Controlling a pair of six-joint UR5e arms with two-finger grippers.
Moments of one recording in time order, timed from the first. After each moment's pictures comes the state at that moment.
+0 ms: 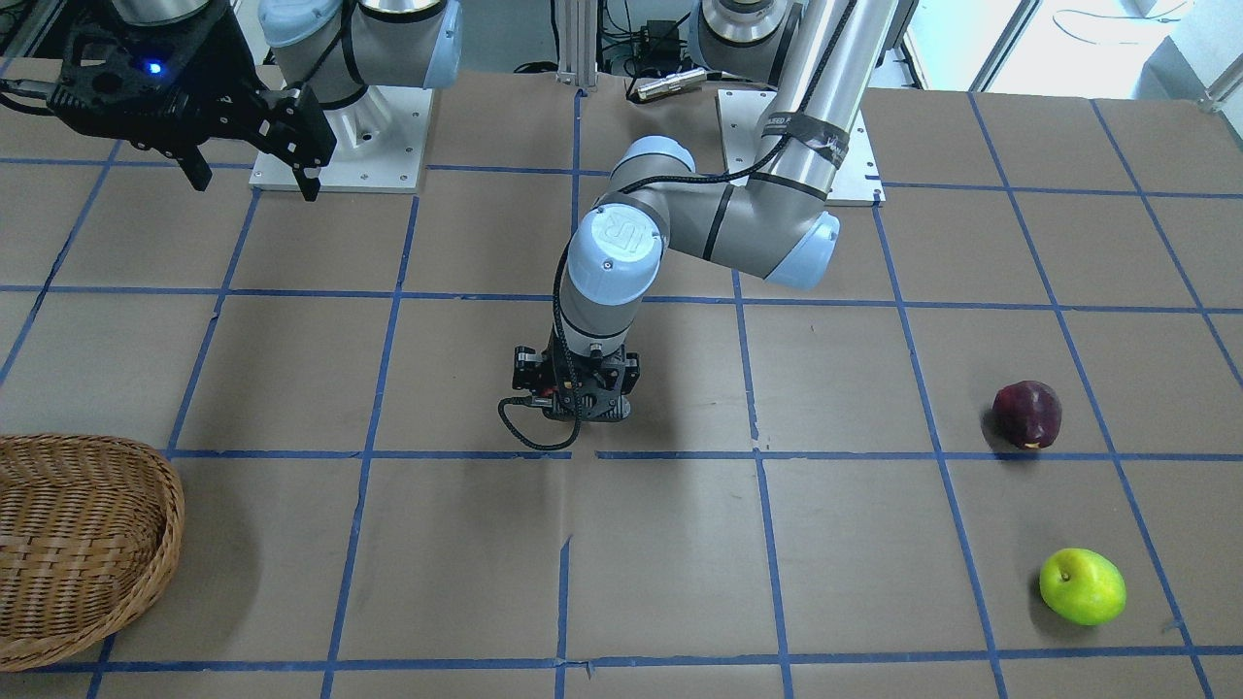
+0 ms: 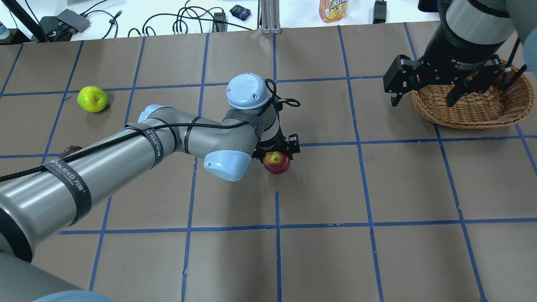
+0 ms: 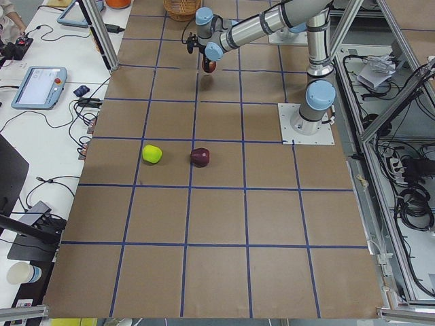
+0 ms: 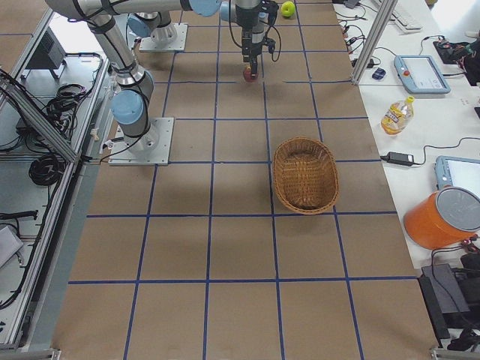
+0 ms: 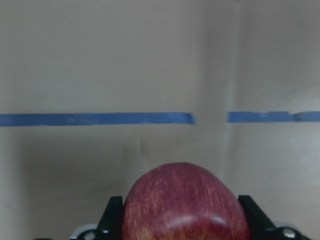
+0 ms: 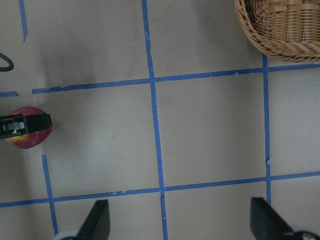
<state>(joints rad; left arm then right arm) -1.95 -2.03 -1.80 -0.83 1.42 -0.42 1.54 -1.69 1.61 -1.53 -1.59 0.05</state>
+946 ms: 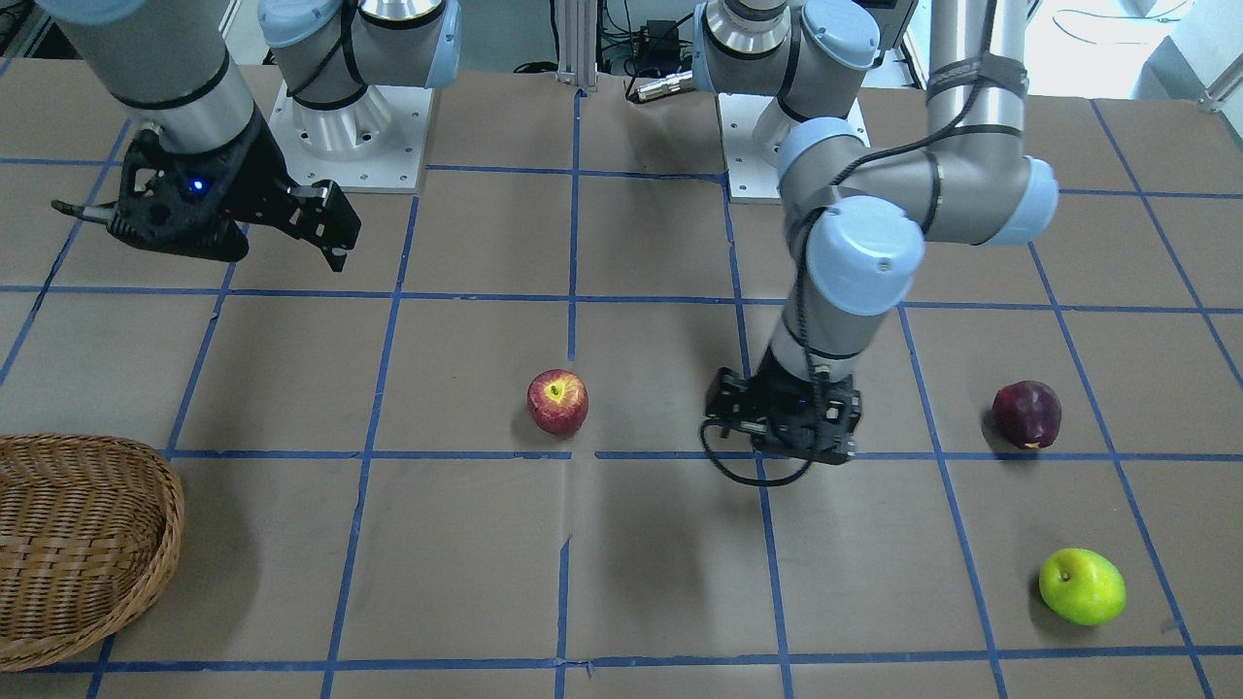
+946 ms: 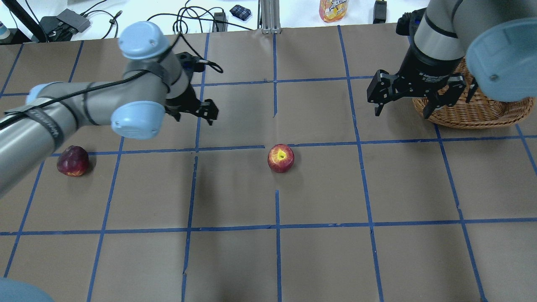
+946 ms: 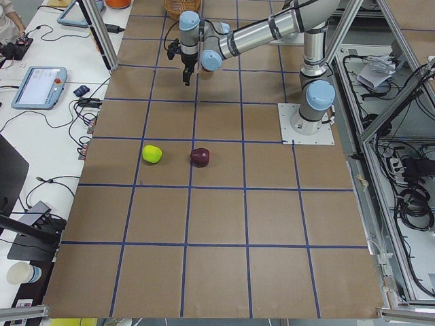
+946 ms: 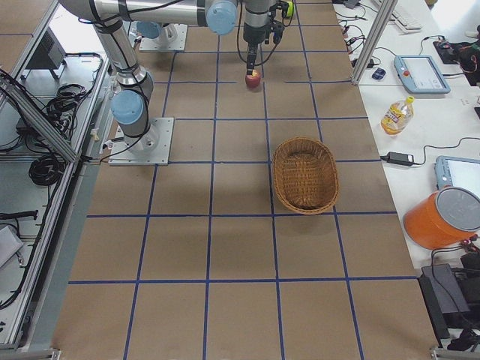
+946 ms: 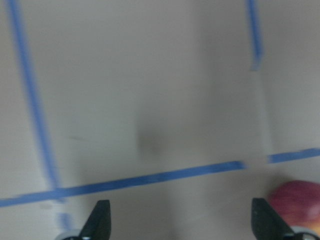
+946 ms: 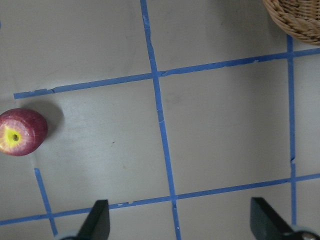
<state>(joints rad) -1.51 -1.87 -1.79 -0.99 1.56 0.26 1.56 -1.55 1.66 -1.61 -1.57 0.17</state>
